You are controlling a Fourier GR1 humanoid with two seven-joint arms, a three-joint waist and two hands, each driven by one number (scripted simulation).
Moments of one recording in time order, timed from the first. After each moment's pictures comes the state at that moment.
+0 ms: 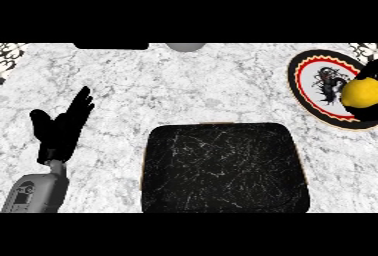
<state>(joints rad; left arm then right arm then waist) -0.20 0.24 0.06 -1.38 0.06 0.02 0.17 -0.51 -0.52 -0.36 -1.07 0.57 0.15 -0.48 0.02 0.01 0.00</state>
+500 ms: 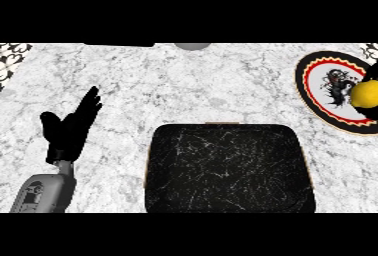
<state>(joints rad) -0.20 0.21 0.03 -1.40 0.04 0.01 0.15 -0.70 -0.66 -0.34 -0.56 0.70 0.11 -0.64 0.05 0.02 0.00</state>
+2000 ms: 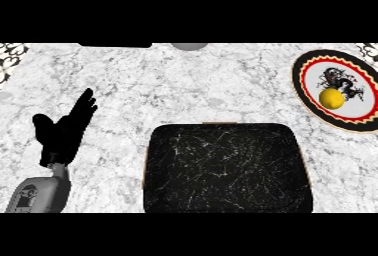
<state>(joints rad) -0.18 0.22 0.05 -1.41 0.05 0.00 0.16 -0.91 -0.81 -0.50 -0.18 0.42 0.59 -0.69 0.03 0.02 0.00</state>
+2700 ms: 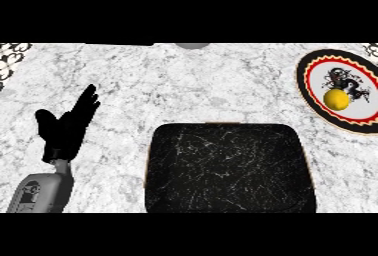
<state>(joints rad) -0.20 0.21 0.05 -1.42 0.04 0.01 0.18 -0.84 -0.87 -0.51 -0.22 0.35 0.61 -0.66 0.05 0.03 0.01</state>
